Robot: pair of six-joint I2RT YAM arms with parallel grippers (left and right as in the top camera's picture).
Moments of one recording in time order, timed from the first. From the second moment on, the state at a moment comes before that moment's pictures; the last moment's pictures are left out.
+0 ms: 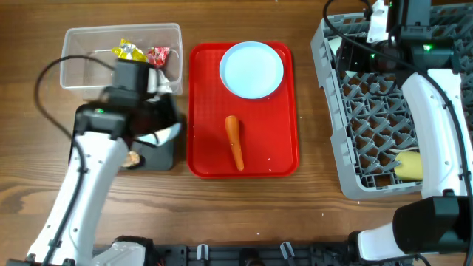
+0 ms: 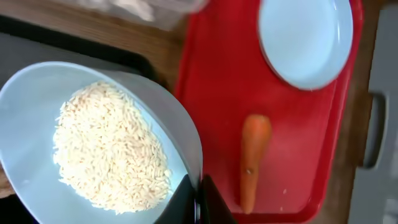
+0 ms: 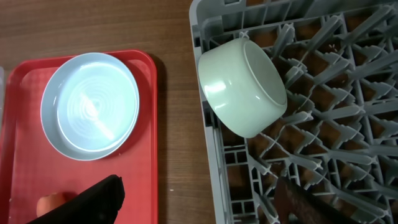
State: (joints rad) left arm -0.16 1.35 1.17 -0.91 0.16 -0.46; right arm -0.01 1.66 1.63 -0.95 -0.11 0.07
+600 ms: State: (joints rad) left arm 0.47 1.59 1.06 -0.94 1.10 -0.04; right arm -0.01 1.66 1.63 -0.96 -0.11 0.07
